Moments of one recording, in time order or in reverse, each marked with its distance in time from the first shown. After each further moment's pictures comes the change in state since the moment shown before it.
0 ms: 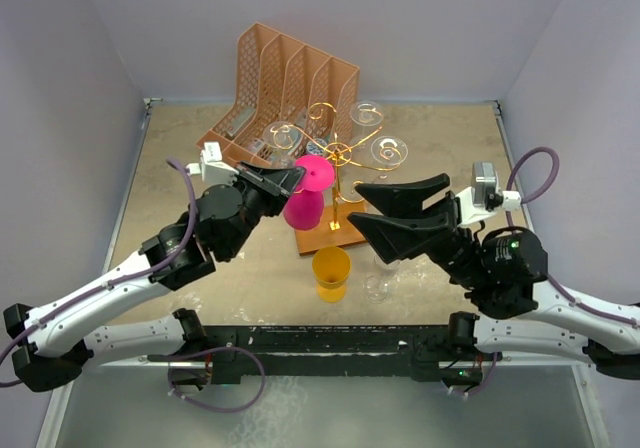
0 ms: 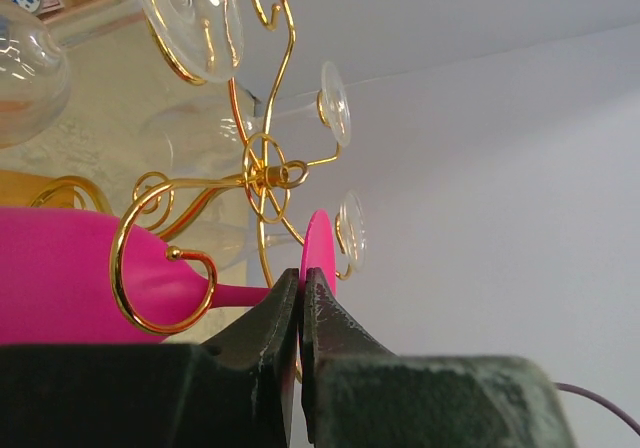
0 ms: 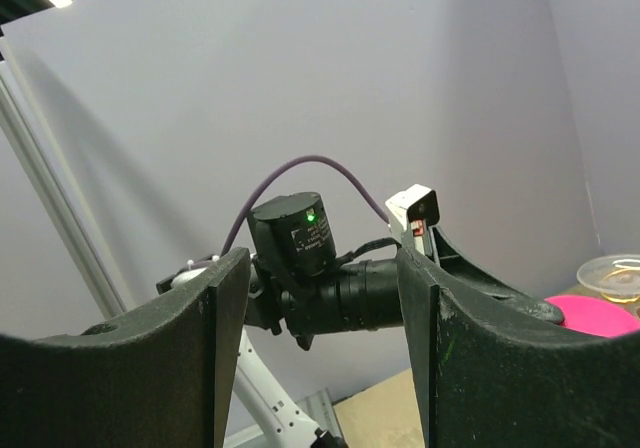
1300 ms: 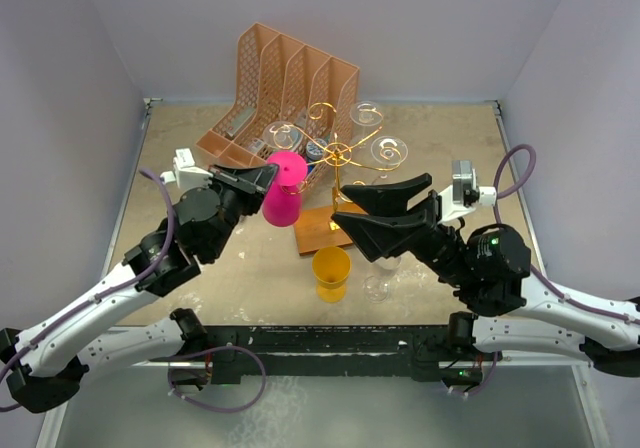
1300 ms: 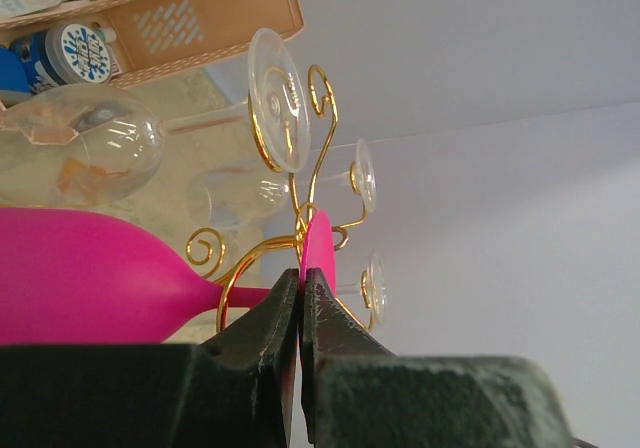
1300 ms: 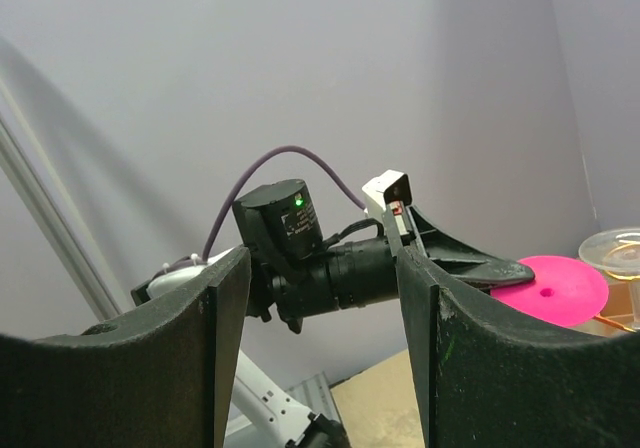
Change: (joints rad) left arm 0.120 -0.102 -0.078 -0.006 -0.021 -0.018; right arm 0.000 0.050 0.000 -0.001 0.008 0.016
